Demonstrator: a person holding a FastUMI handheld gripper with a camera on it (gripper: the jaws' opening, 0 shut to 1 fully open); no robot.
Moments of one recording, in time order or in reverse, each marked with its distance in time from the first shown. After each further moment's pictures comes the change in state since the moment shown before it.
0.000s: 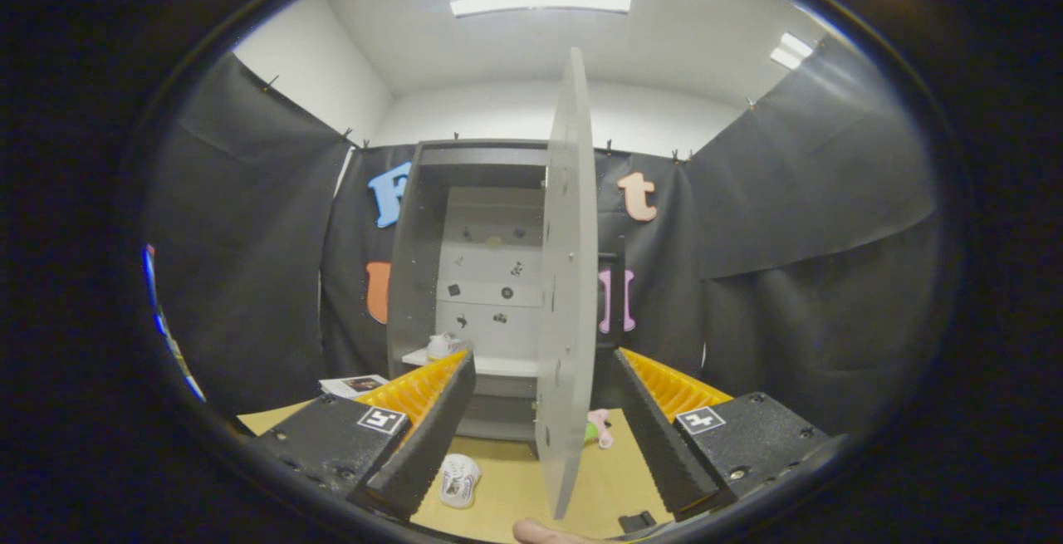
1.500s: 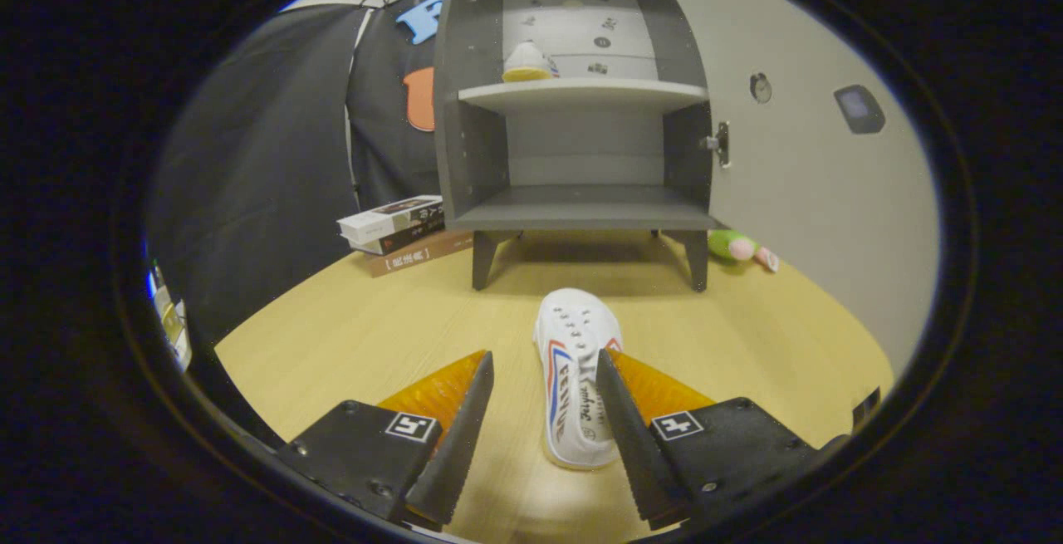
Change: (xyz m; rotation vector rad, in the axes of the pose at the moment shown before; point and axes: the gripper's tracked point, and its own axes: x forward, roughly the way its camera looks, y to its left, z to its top) arm 0.139 0.182 -0.408 0.090 0.630 0.168
